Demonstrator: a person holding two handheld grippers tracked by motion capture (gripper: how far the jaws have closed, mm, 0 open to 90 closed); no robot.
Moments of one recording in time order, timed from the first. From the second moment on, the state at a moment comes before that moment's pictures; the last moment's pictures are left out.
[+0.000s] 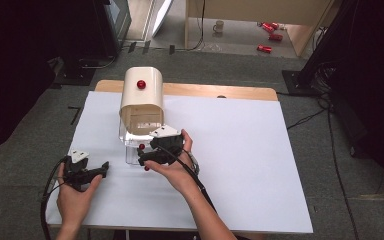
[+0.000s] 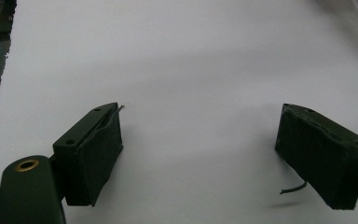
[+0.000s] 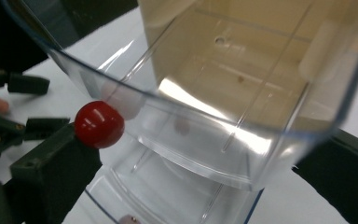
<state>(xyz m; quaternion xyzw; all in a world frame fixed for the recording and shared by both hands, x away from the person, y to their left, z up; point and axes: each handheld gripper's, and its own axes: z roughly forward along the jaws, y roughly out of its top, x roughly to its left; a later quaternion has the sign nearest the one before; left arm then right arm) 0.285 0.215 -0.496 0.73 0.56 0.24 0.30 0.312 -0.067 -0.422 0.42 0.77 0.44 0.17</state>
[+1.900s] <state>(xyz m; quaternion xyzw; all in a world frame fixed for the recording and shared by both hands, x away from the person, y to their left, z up) 0.285 0.215 -0.496 0.73 0.56 0.24 0.30 0.289 -0.086 -0.448 0.43 0.77 0.44 0.17</state>
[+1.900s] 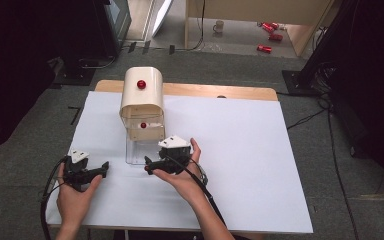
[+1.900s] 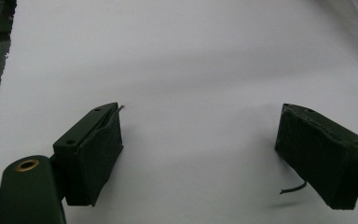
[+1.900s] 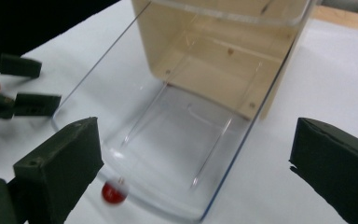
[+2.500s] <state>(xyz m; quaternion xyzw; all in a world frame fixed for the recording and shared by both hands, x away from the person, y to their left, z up) 0.285 0.215 -0.496 0.73 0.56 0.24 0.30 0.256 -0.073 -0.489 0.43 0.77 0.45 0.16</state>
